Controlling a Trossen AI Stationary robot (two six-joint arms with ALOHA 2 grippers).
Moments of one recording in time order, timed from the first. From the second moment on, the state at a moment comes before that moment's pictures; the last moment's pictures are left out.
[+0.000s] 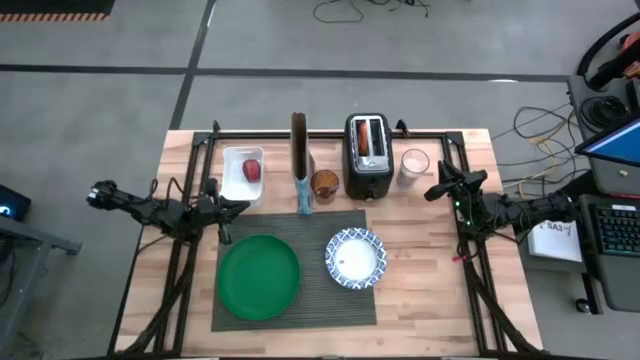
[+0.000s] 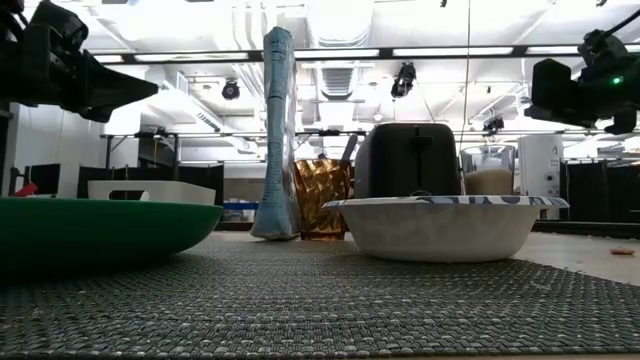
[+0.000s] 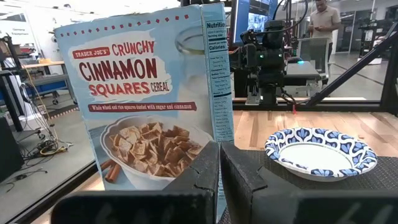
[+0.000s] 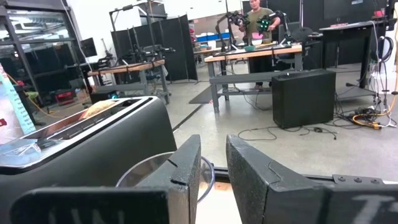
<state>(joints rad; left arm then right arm) -0.35 0.02 0.02 0.06 -0.64 0.10 0.17 0.02 0.01 0.14 1.33 0.00</state>
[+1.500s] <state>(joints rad) -0.35 0.02 0.02 0.16 -0.64 -0.19 0.17 0.02 0.01 0.14 1.22 0.44</state>
